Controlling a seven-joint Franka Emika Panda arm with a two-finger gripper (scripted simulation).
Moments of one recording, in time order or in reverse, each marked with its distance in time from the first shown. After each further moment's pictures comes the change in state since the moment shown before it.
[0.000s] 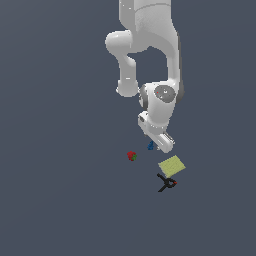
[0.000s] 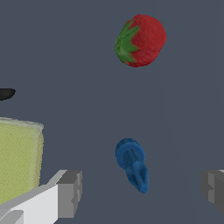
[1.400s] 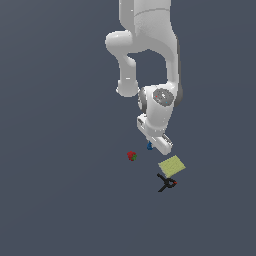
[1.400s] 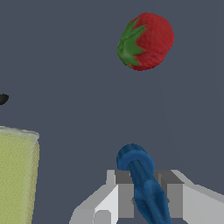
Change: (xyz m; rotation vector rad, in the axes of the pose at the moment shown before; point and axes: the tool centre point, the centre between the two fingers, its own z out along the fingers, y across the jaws) arm 0.007 -0.002 0.010 -0.001 0.000 0.001
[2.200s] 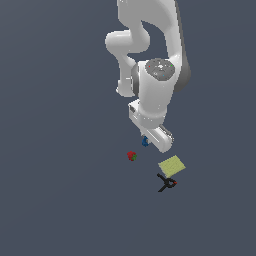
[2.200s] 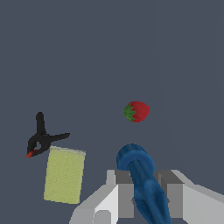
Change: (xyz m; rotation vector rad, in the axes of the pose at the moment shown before) arm 0.060 -0.018 -0.117 0.002 0.000 0.000
